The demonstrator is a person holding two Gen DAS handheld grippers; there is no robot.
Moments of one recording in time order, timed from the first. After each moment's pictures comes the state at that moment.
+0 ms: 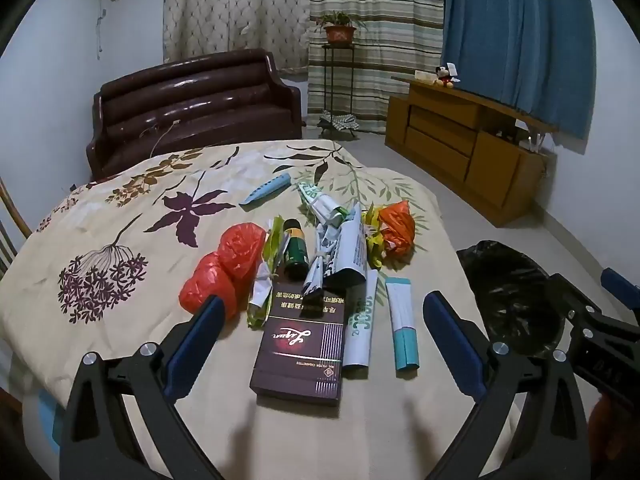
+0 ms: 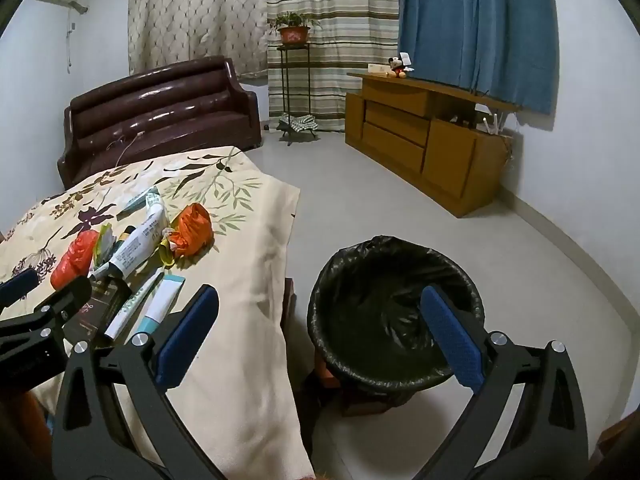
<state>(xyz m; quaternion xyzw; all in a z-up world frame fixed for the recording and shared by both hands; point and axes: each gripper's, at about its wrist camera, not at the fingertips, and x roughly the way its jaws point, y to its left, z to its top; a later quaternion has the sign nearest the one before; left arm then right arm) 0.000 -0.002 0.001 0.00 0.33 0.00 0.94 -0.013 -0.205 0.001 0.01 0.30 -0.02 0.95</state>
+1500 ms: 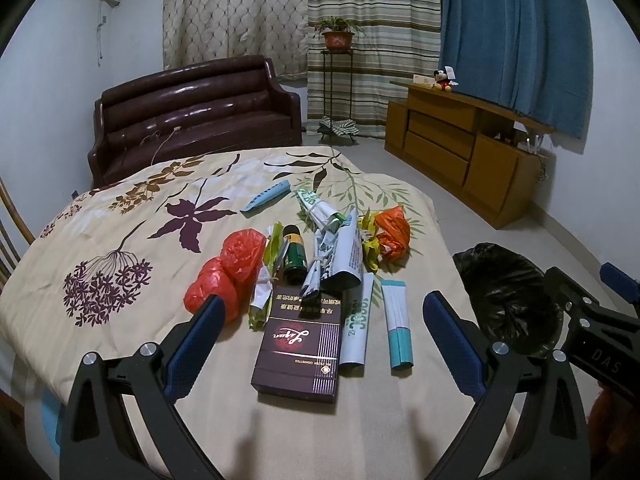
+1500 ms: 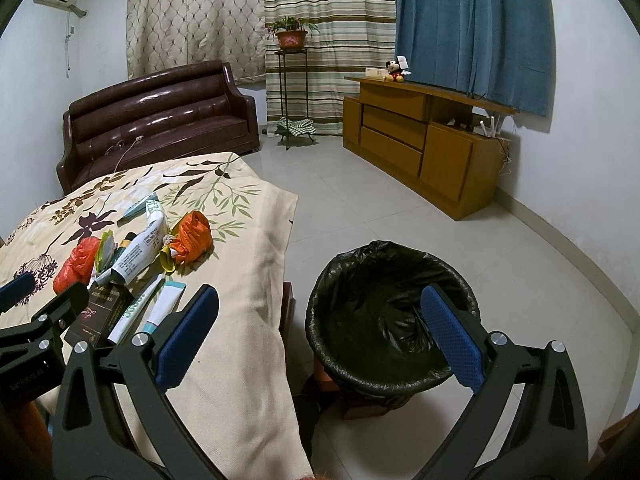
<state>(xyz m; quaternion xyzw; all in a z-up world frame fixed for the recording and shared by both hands) -0.010 -0.003 0.011 0.00 0.32 0.00 0.95 -0.014 -0.207 0.005 0.01 0.30 -0.02 0.95</state>
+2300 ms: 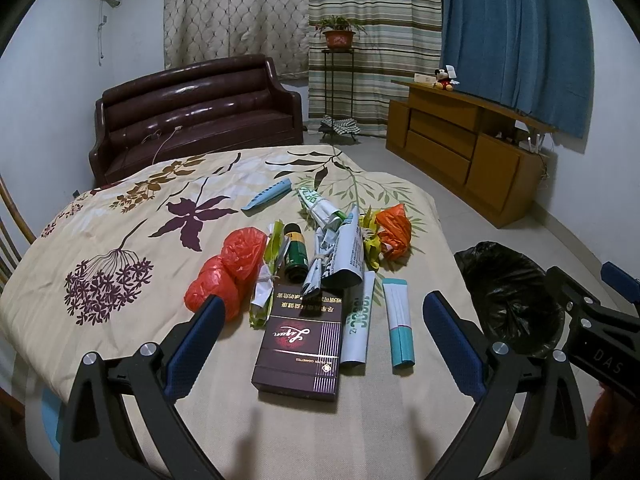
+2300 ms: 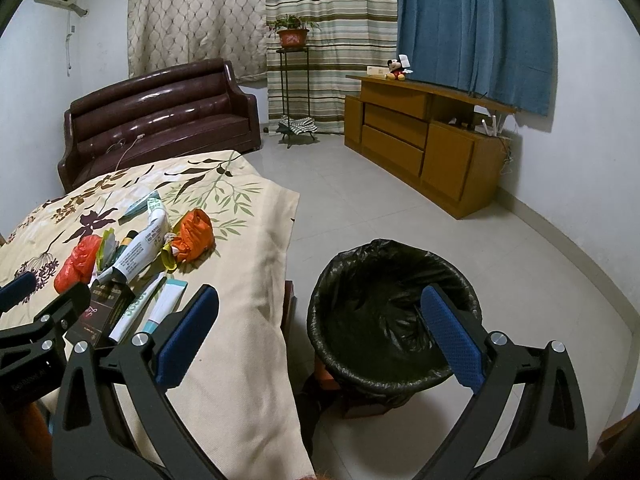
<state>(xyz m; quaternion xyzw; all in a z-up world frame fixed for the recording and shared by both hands) -0.009 0.000 0.005 0.00 0.32 0.00 0.95 -0.014 -0.206 0.007 0.01 0.30 -0.02 0.95</state>
